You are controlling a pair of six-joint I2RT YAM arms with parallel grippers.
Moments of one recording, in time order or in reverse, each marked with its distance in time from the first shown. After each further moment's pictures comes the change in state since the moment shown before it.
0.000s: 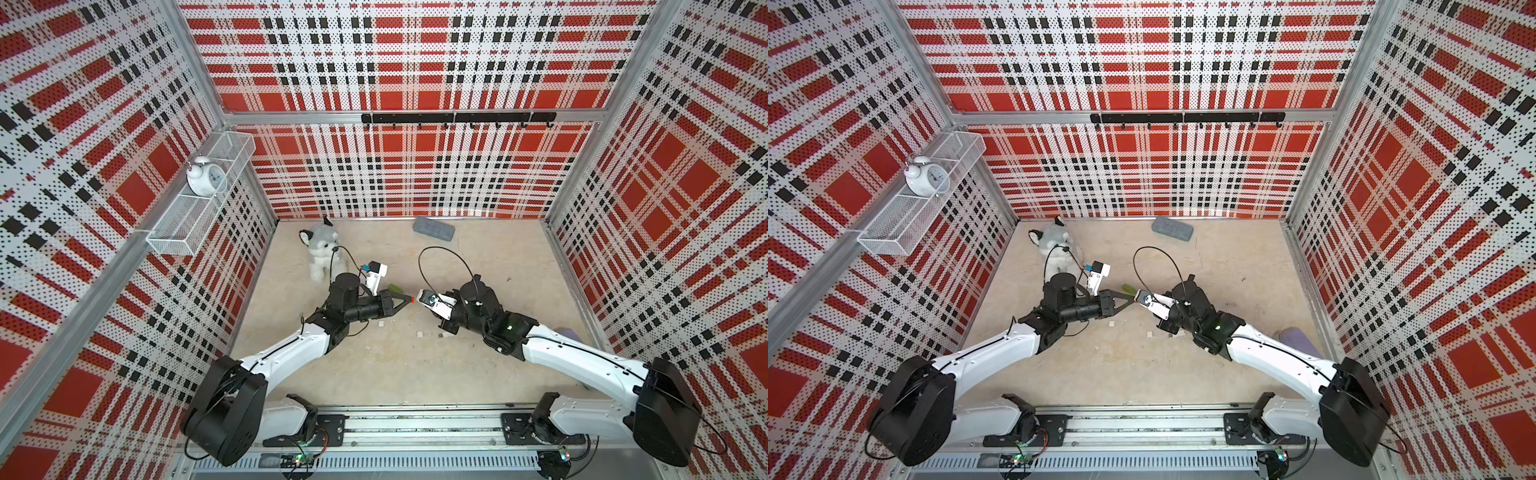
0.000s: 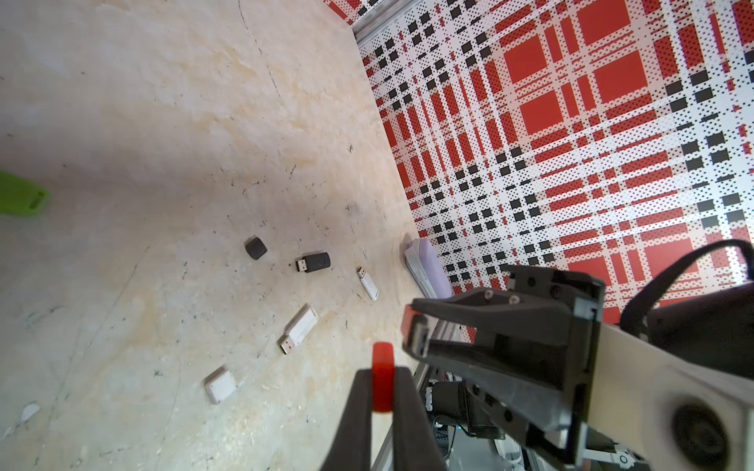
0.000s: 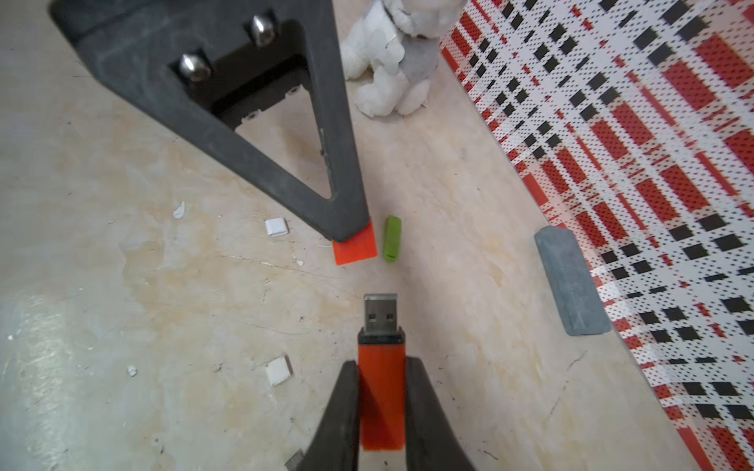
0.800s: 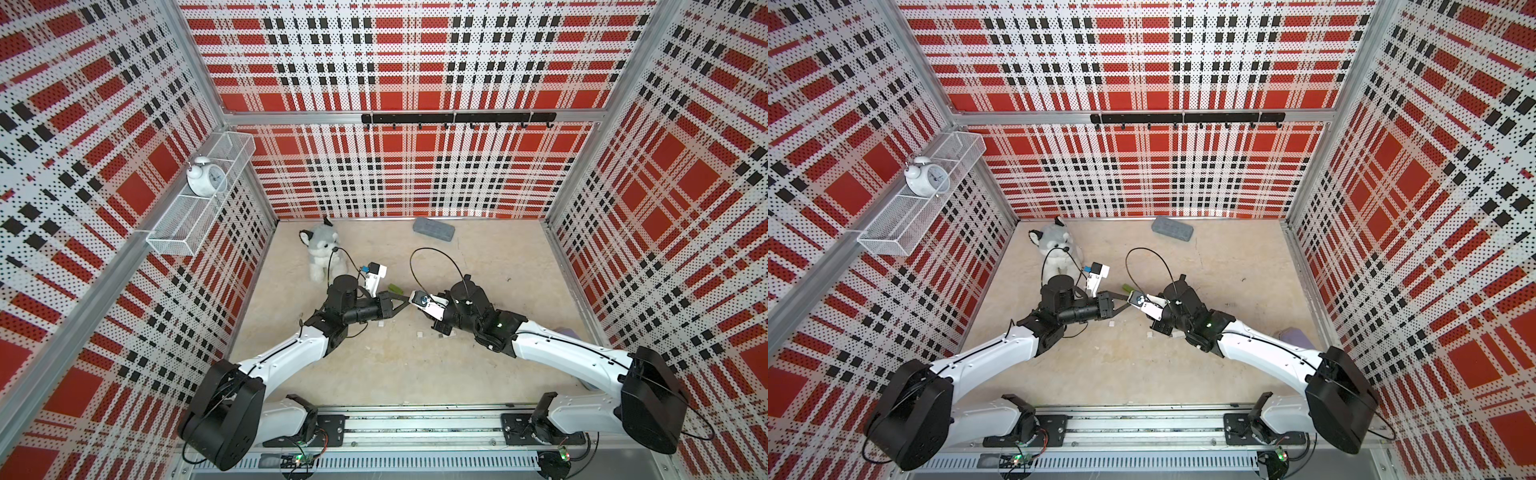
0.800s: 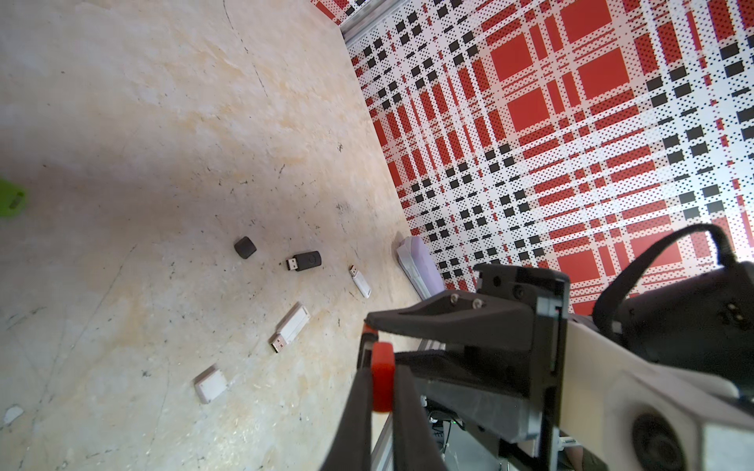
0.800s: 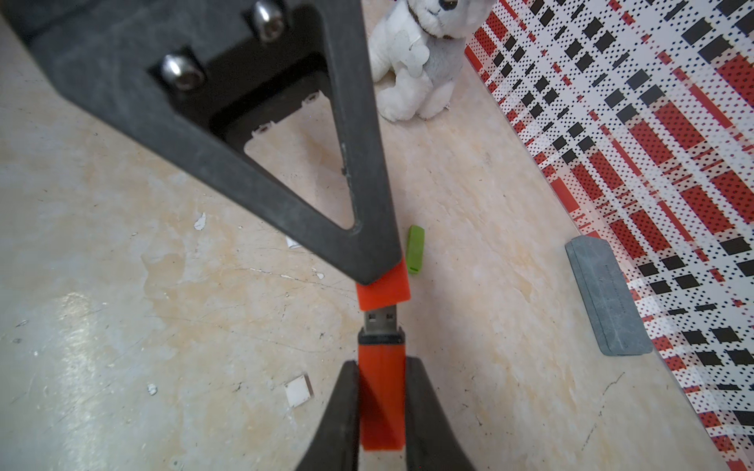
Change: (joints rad) left arm -0.001 -0.008 -0.011 0.025 0.019 -0.001; right arm 0.026 0.056 0.031 0.023 -0.012 0.016
